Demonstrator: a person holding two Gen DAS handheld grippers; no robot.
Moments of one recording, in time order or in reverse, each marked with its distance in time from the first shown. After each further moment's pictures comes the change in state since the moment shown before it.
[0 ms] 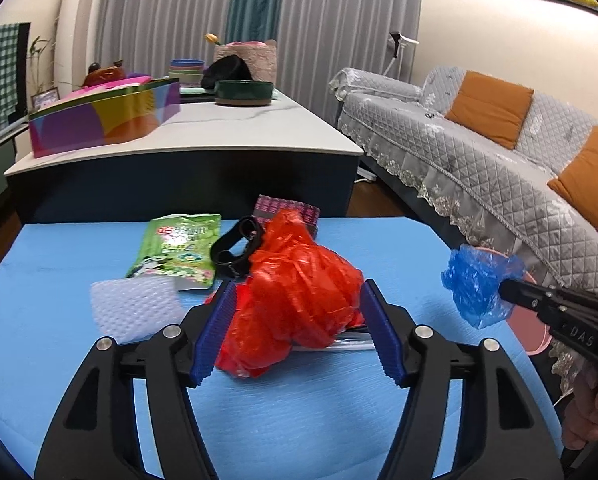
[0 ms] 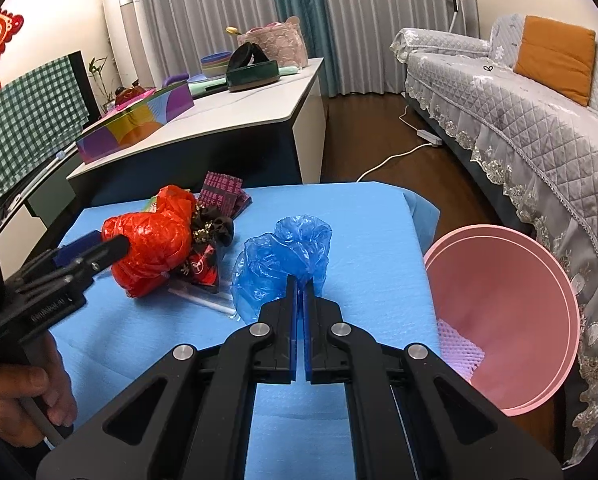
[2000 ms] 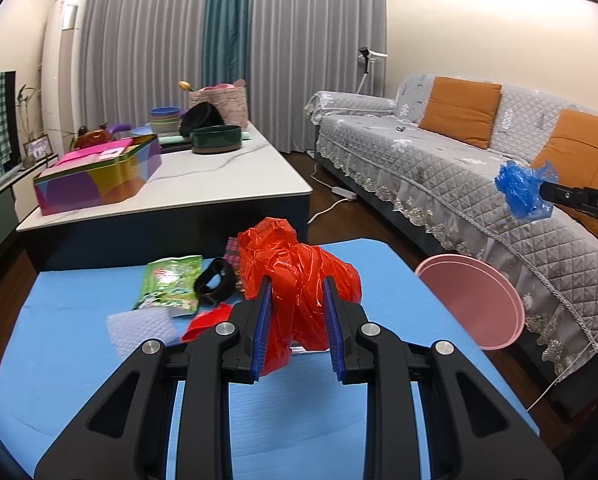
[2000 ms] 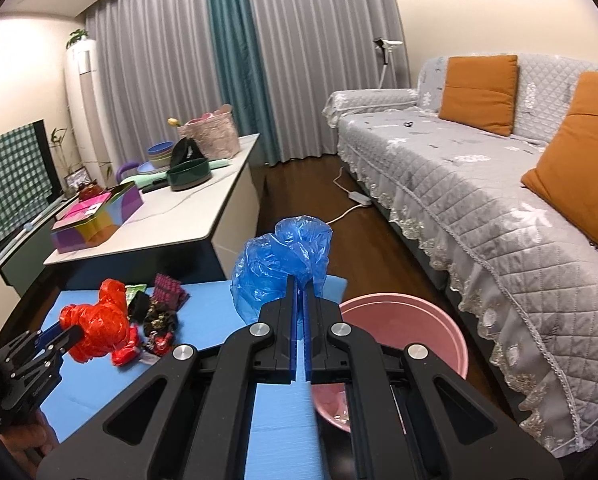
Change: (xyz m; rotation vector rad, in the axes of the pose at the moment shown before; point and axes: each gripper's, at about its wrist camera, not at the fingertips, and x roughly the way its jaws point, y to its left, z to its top) left arm -0.067 -0.049 0.014 0.108 -0.090 -0.022; right arm -0.128 -0.076 0.042 0.107 -0.236 -0.175
